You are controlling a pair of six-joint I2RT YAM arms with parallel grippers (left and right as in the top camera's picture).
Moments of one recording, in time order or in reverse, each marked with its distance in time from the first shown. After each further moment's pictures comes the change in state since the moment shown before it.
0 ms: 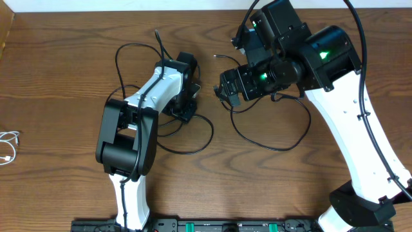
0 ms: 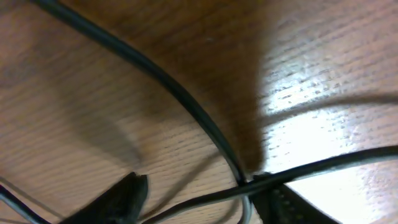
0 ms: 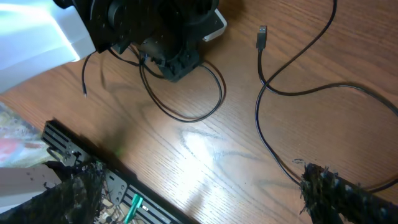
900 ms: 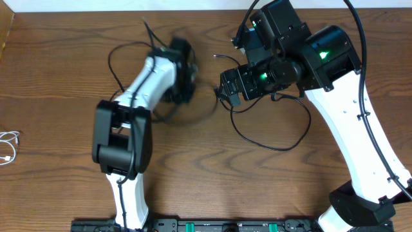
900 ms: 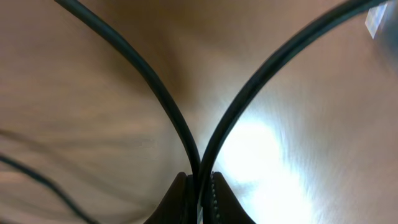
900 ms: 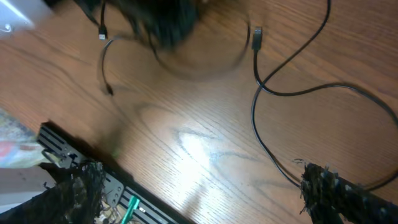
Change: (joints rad) left arm 0.068 0.000 0.189 0.020 0.072 -0.075; right arm 0.000 0.000 0.000 0.001 0.018 0.000
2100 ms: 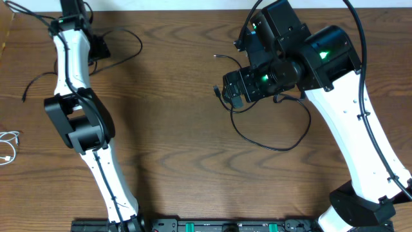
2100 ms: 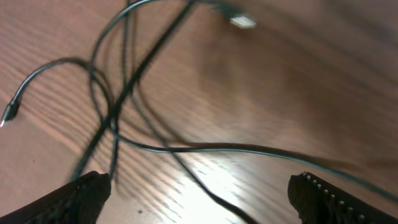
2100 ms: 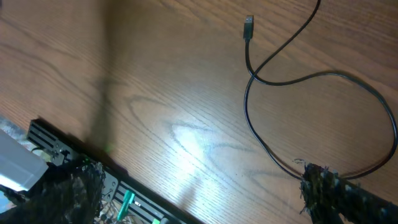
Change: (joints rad) left arm 0.480 0.330 0.605 -0.021 -0.331 -0.261; right arm 0.000 0.000 0.000 -0.036 0.024 0.003
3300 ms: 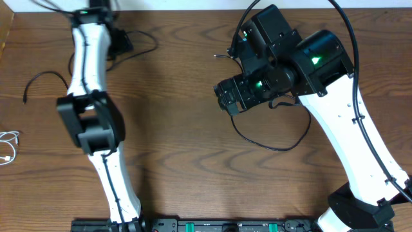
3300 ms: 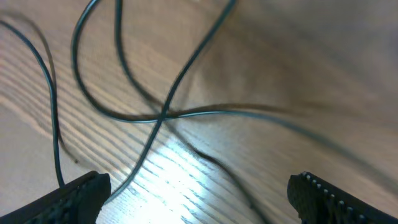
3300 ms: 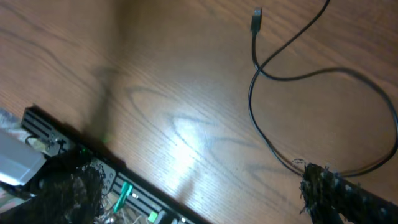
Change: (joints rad) left arm -0.104 -0.081 0.000 -0.098 0.108 -0.176; right arm 0.046 0.000 0.000 -0.016 0.022 -0.004
